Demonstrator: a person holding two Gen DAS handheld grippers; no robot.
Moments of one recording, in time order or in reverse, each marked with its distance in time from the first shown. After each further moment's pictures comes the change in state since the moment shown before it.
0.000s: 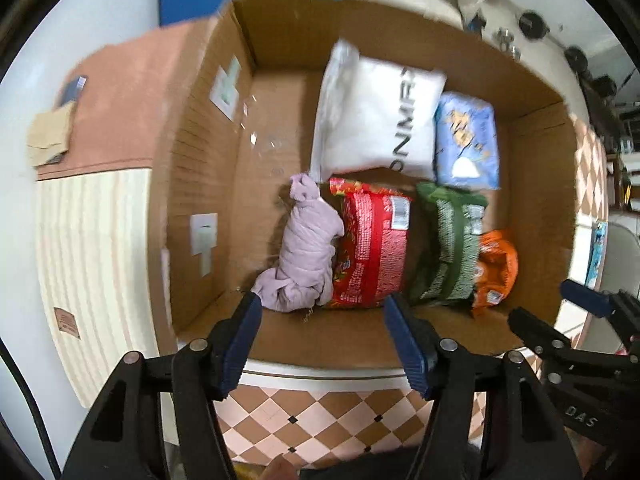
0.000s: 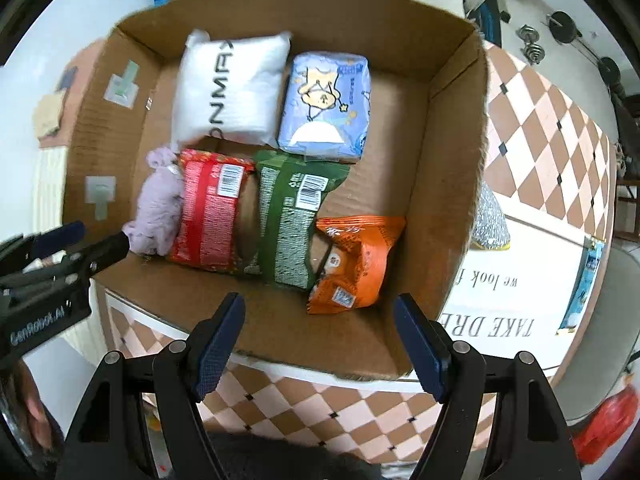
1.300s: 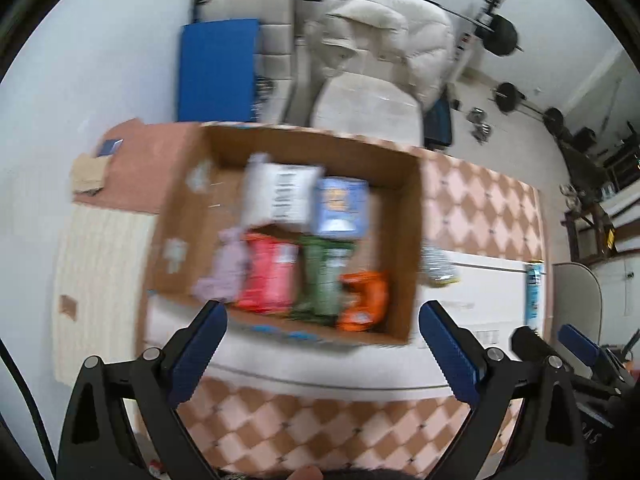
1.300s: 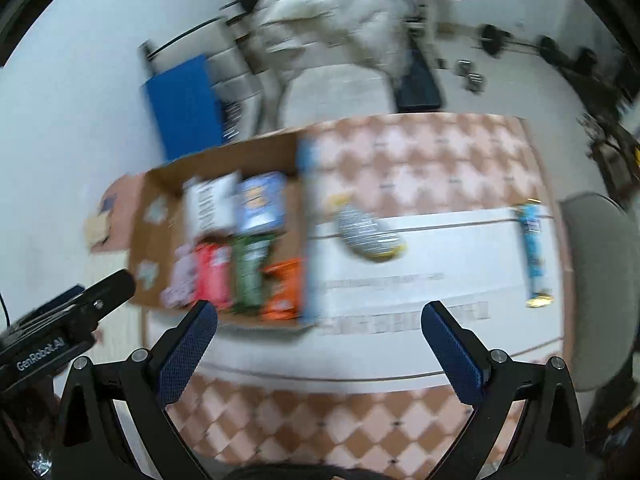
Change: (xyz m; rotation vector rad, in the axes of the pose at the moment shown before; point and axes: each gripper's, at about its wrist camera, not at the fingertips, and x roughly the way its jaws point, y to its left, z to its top) left arm -0.110 -0.154 -0.041 -0.017 -0.316 -0.005; right arm -0.136 -0.145 -0.109 0.260 -0.417 0.099
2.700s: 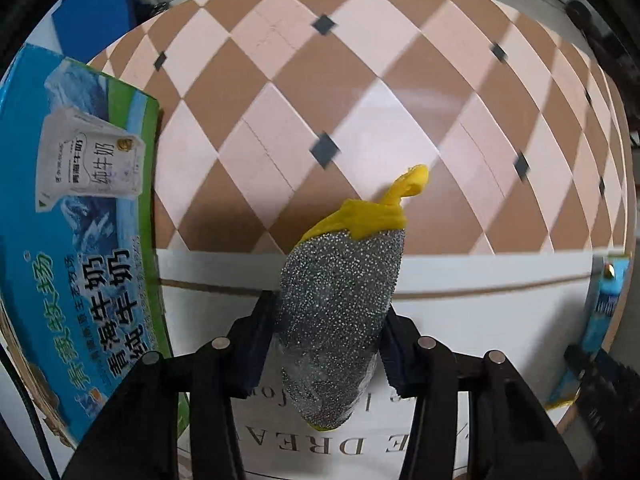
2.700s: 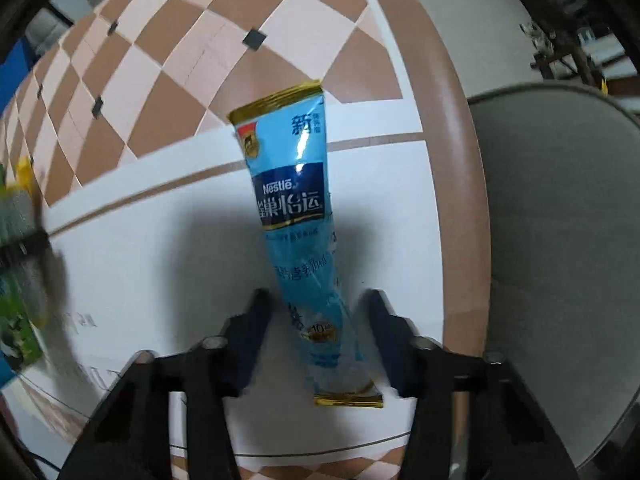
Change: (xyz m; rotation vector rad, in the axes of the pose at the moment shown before) left arm 0.284 -0.203 0.025 0.131 0.369 0.132; right arm 0.231 -0.316 0.051 0.111 0.400 -0.245
